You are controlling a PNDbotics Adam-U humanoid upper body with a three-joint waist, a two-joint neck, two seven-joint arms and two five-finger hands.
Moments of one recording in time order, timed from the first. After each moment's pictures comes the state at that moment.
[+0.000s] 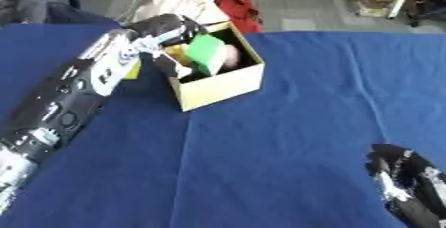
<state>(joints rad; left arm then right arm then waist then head) -0.89 0.47 -0.25 -1.10 -0.83 -0.19 -0.32 -0.13 -0.27 0.17 -1.70 0.03 -0.10 0.10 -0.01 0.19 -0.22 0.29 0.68</state>
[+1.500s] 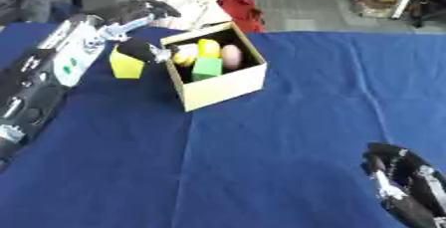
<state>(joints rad) -0.85 0.64 -0.17 -1.16 -0.85 -0.18 -0.41 -0.13 -0.27 0.17 -1.70 0.03 -0.10 0.10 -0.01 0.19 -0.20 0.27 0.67</state>
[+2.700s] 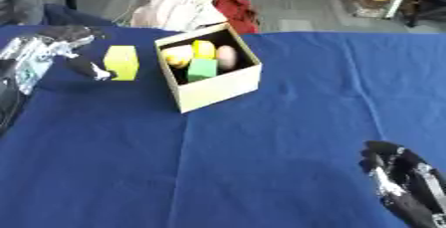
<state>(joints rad) -0.84 0.68 -0.07 -0.84 -1.02 -0.17 -0.36 -0.14 -0.28 0.17 -1.70 0.02 -0.10 0.09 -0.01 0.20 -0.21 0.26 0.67</state>
